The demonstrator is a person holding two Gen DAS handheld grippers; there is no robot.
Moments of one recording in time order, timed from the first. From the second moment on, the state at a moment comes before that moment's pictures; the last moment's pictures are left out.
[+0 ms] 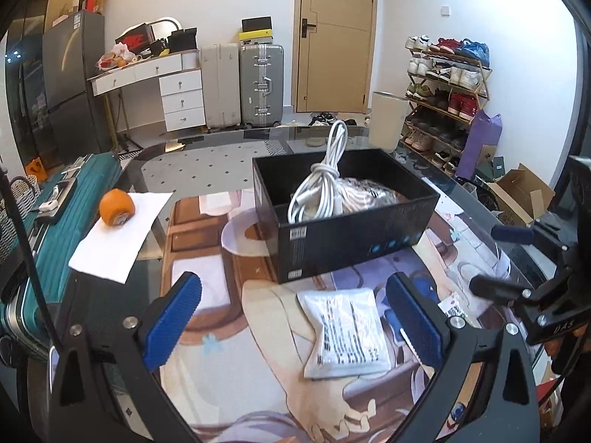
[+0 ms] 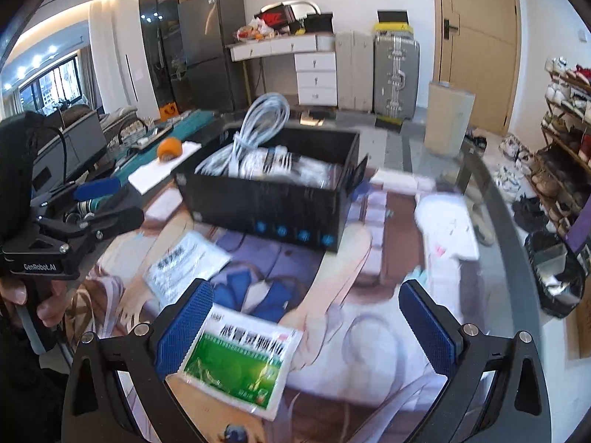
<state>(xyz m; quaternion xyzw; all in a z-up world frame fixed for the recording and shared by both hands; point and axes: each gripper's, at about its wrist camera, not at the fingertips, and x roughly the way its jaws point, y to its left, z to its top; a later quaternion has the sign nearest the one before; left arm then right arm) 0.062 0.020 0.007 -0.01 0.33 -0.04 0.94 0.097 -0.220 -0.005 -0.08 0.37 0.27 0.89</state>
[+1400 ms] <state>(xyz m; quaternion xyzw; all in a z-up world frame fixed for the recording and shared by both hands) 0.074 -0.016 -0.038 0.02 0.41 -0.07 0.91 0.089 -0.209 -0.056 -0.13 0.44 0.25 0.85</state>
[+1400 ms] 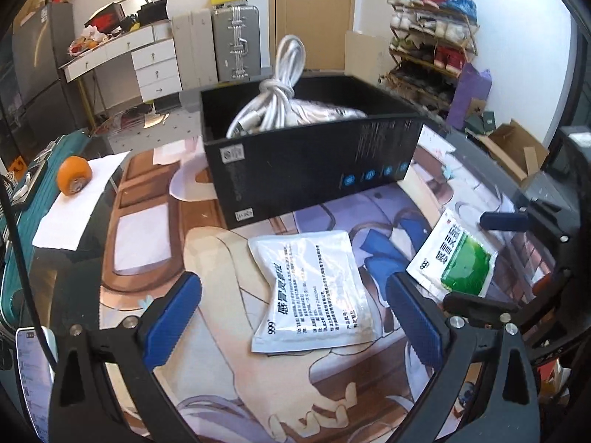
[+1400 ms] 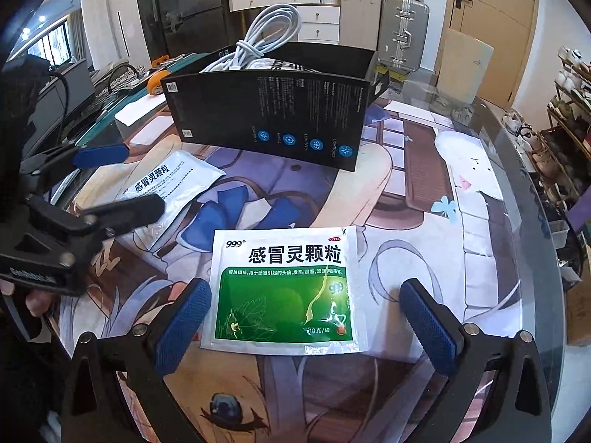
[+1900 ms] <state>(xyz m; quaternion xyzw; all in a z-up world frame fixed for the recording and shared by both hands) 0.086 -0.018 -0.050 0.03 0.44 -0.06 0.89 0.084 -0.202 -0.056 -0.13 0.43 0.25 0.86</state>
